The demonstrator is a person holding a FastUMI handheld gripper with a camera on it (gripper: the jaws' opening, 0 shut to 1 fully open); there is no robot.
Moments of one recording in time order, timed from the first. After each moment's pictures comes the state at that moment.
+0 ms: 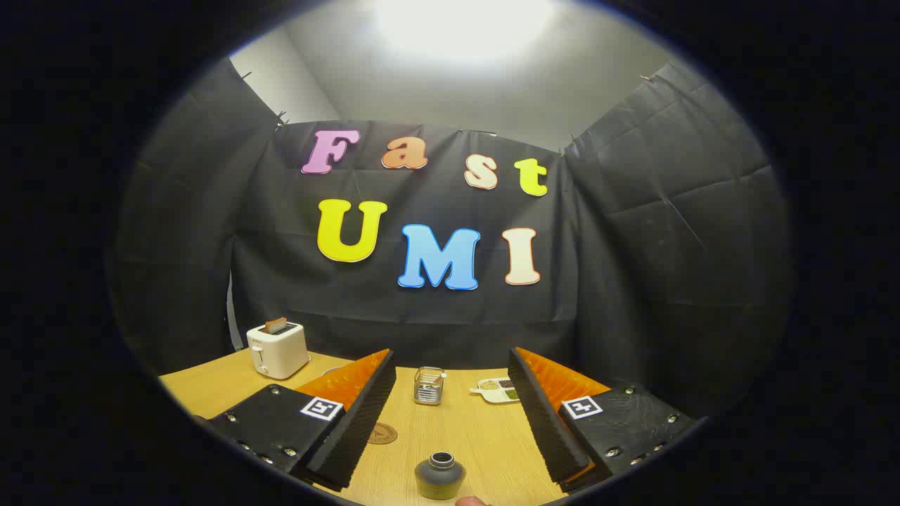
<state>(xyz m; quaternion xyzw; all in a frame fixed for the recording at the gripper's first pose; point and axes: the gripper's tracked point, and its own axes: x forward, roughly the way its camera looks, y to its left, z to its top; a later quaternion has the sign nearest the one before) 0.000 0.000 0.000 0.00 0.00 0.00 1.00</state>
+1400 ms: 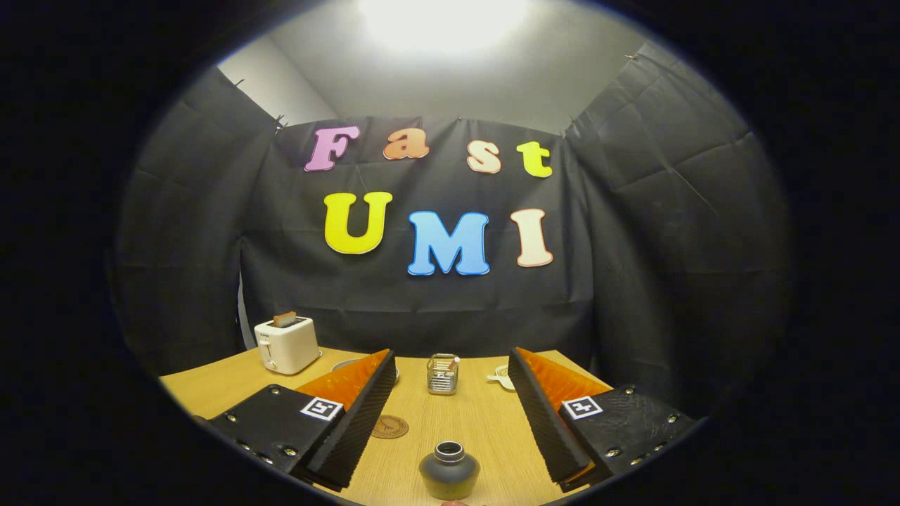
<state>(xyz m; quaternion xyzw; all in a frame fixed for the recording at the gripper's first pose) 0.021 -0.006 -0.072 0.03 0.02 0.02 1.00</state>
